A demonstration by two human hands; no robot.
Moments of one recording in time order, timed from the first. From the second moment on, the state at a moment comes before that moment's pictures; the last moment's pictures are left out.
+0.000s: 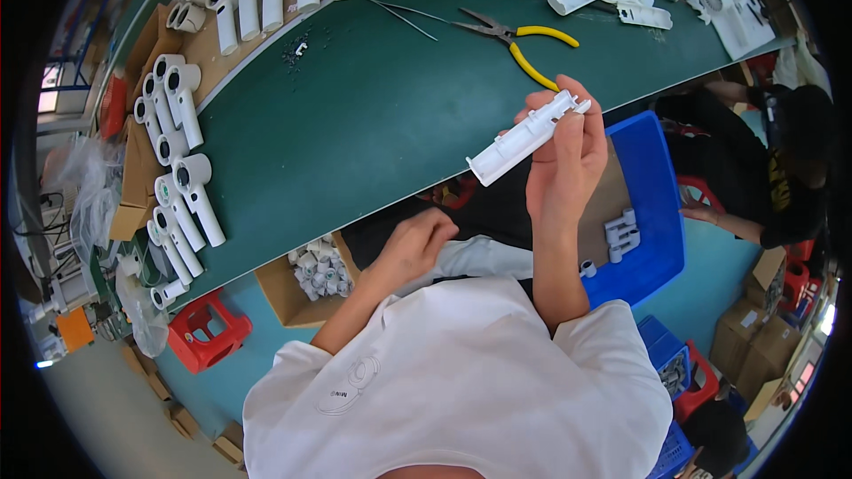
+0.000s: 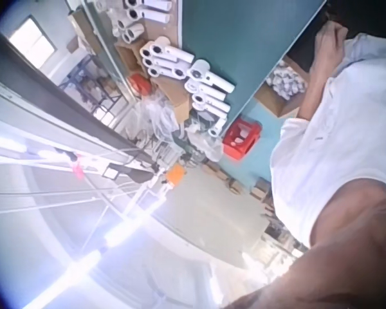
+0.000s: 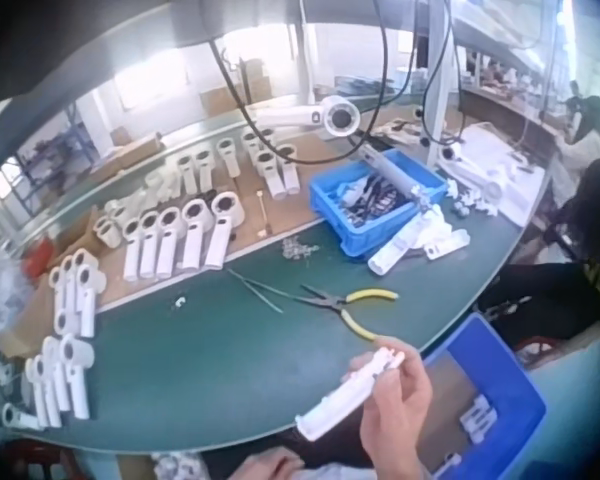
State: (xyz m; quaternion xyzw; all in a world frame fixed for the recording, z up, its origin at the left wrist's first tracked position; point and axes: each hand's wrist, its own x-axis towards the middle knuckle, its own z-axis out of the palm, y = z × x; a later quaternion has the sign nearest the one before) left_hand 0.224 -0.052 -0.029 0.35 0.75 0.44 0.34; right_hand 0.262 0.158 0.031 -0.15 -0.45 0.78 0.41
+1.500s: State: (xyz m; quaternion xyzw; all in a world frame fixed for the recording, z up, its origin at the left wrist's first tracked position) left_hand -0.204 -0.058 0.090 0.20 0.89 0.34 -0.21; right_hand 0.050 0.075 0.012 0.15 -0.69 0.71 0.07
